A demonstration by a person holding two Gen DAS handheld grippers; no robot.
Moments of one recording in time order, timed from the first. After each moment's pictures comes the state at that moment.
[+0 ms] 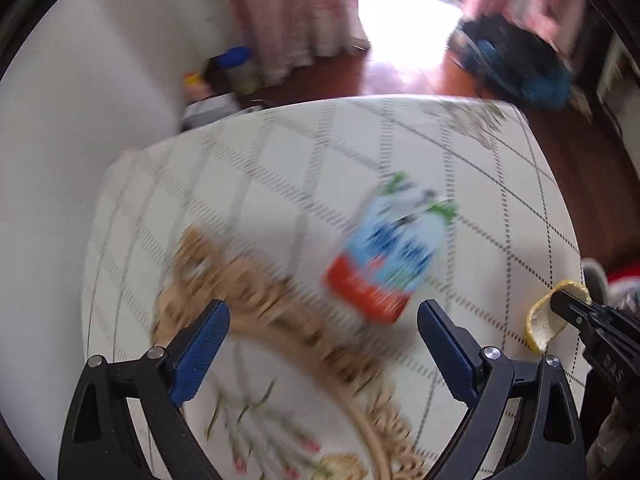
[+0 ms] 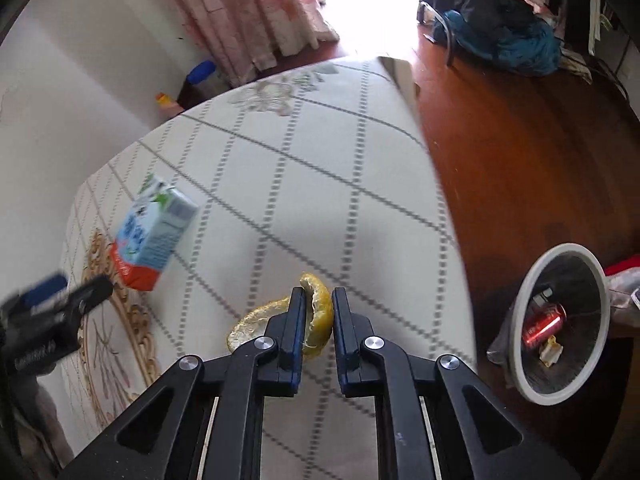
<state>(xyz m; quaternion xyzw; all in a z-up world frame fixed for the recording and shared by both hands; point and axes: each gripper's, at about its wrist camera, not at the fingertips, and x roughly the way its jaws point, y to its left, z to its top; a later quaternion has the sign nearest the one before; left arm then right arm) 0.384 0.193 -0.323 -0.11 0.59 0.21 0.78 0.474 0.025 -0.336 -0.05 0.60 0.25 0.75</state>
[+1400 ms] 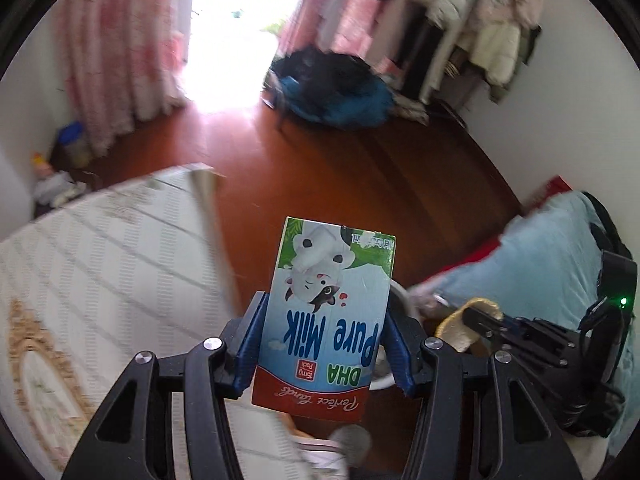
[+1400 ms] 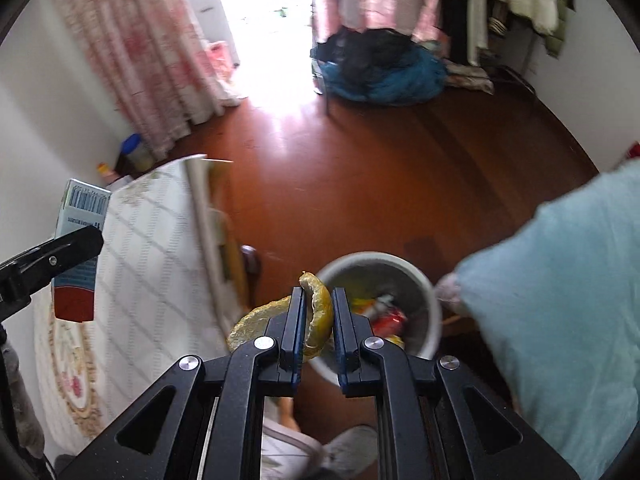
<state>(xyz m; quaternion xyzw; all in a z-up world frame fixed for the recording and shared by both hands) 0.478 -0.061 -0.213 -0.18 0.50 -0.03 0.85 0.508 -0.263 -0.213 -0.04 0.54 0.15 0.83</state>
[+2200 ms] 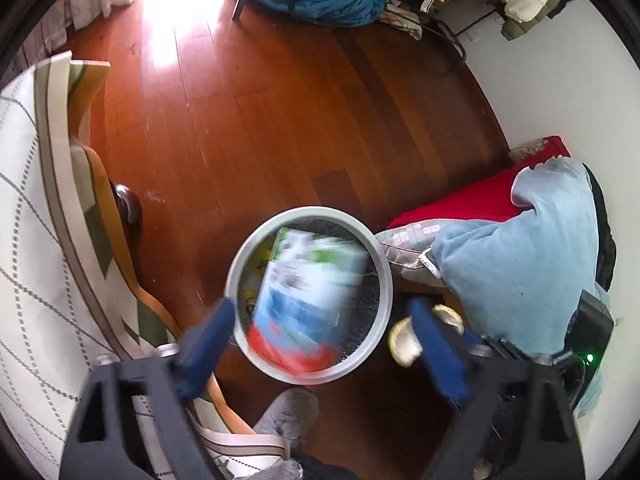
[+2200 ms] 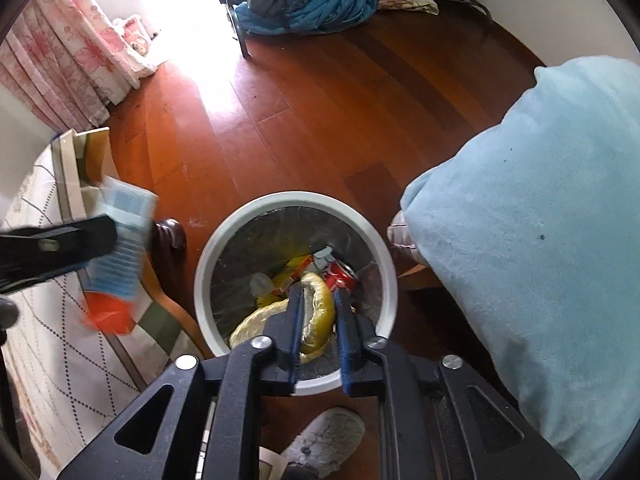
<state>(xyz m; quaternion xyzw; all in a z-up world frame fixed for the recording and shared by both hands) 0.573 -0.129 -0.328 -0.22 0.62 -0.09 0.75 0.564 -0.339 -0.355 -0.03 0.62 0.04 0.78</state>
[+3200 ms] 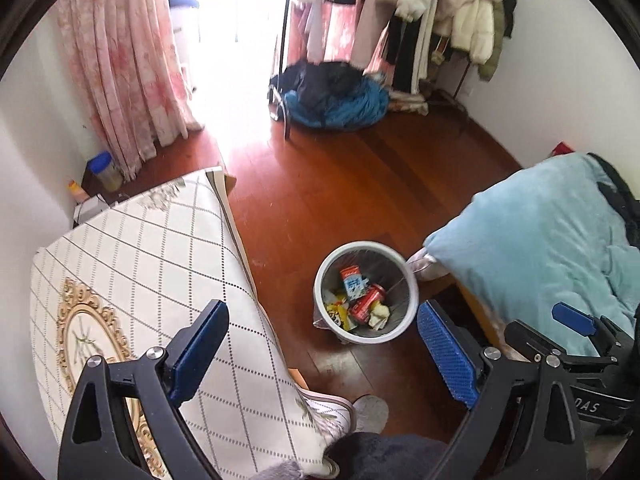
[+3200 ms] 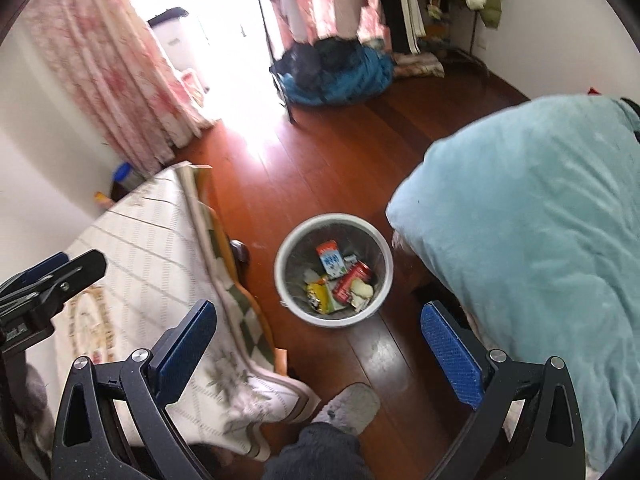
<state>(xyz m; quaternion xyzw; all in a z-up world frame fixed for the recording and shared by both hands) 0.364 -0.139 -0.123 -0.09 0.48 0.02 0.87 0.381 -0.365 -0.129 0.01 0.52 0.11 0.85</state>
